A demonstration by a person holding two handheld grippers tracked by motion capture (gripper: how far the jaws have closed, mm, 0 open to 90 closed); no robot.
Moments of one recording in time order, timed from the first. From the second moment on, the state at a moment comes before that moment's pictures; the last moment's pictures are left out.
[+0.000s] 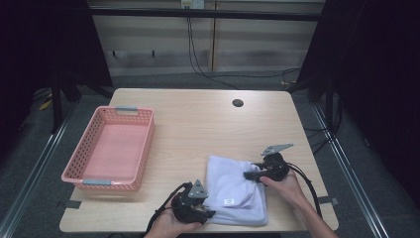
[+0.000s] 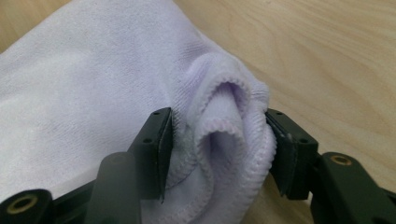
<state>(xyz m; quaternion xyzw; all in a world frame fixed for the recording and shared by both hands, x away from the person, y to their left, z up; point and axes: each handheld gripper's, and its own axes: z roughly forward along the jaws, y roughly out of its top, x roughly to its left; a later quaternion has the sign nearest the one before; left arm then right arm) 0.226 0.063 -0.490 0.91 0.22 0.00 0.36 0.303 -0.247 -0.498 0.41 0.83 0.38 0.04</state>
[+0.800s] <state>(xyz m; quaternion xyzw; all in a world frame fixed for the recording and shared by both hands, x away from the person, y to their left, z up) 0.217 0.058 -0.486 0.92 0.20 0.00 0.33 0.299 -0.243 -0.496 0.40 0.83 0.38 0.03</state>
